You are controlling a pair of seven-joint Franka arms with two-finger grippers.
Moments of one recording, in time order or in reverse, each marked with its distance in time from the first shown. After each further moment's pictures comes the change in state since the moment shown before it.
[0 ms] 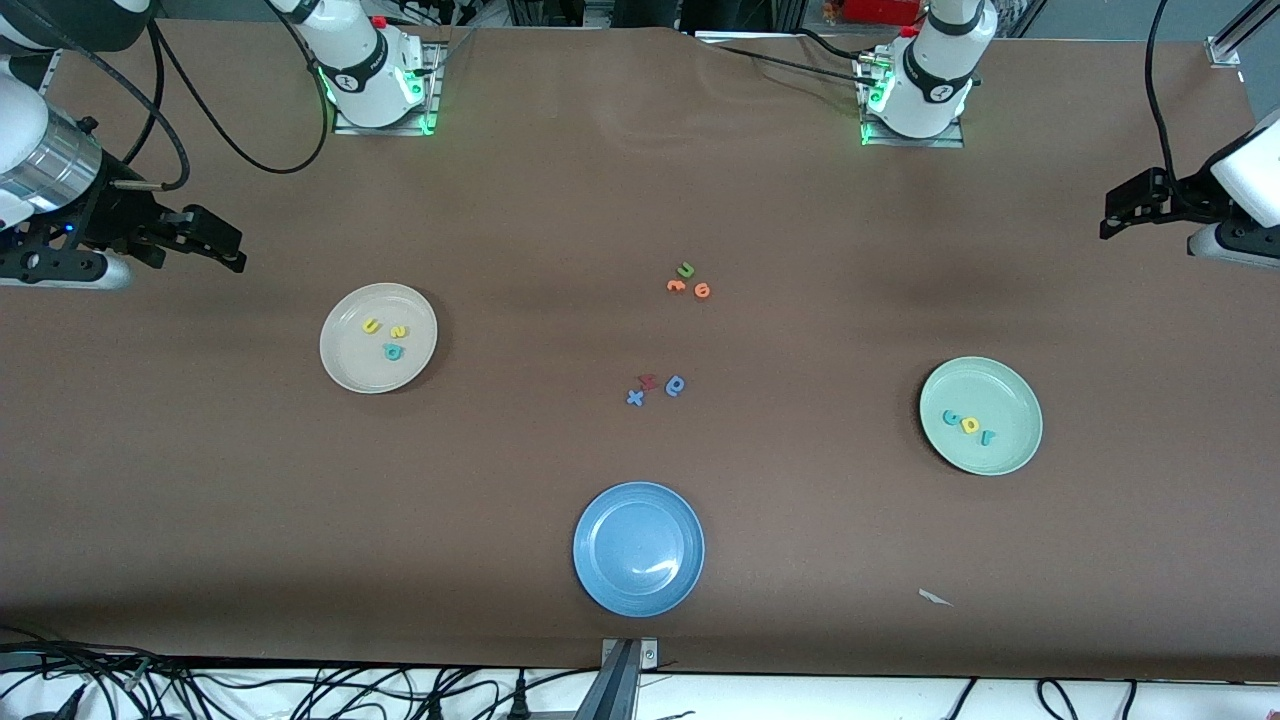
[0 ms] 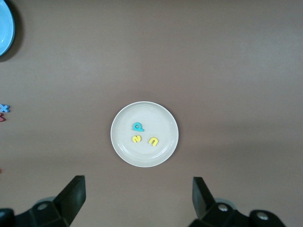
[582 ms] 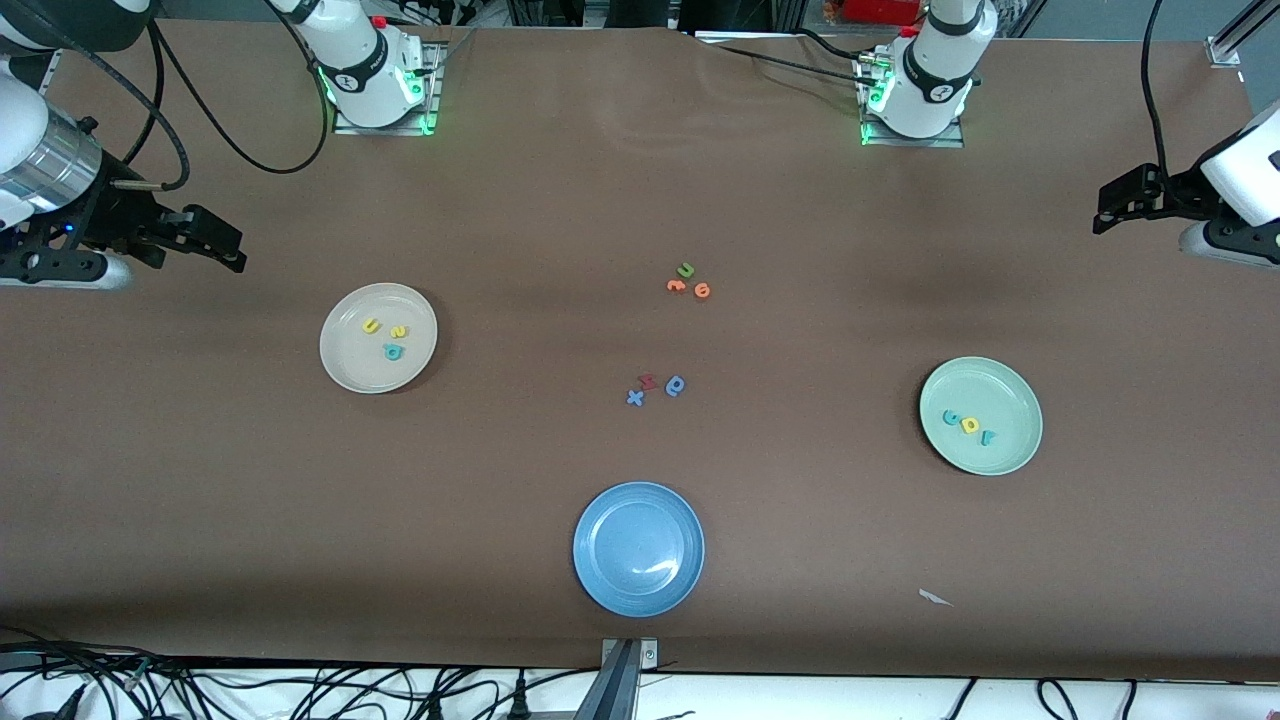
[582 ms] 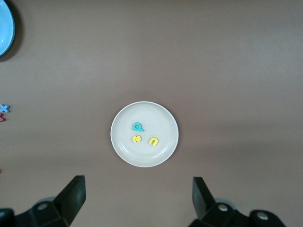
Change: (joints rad) left arm 0.006 0.005 -0.023 0.013 0.000 -0.009 0.000; right arm 0.000 0.000 0.000 0.000 0.000 0.000 0.000
